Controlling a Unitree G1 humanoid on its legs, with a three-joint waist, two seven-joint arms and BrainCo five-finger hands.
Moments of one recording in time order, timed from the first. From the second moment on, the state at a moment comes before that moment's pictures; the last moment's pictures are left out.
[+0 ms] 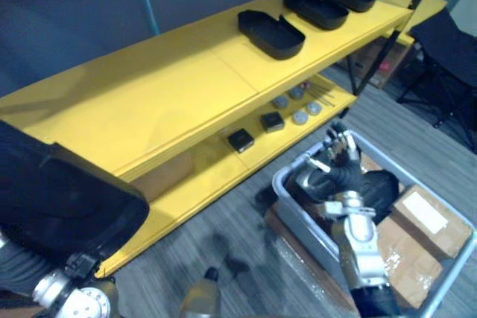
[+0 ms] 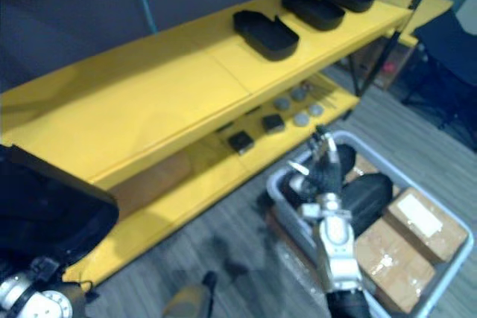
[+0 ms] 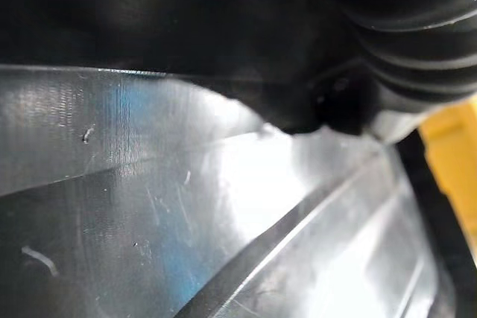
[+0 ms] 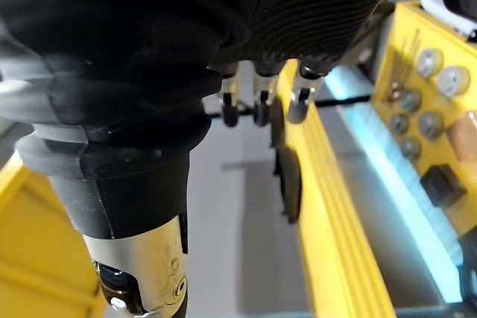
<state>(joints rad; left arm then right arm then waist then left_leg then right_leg) 0.43 -0.06 0.37 -0.47 -0.08 -0.43 0.67 -0.01 -0.15 0.02 0.01 0.24 -0.31 -0.03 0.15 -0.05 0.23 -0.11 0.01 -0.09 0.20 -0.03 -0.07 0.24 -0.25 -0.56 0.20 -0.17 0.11</state>
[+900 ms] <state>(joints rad) 0.20 0.03 0.34 -0.38 0.05 -0.42 0.60 -0.20 -0.19 -0.06 0.08 0.21 -0.50 -0.04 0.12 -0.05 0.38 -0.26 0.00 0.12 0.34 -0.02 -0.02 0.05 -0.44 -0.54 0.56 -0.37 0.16</state>
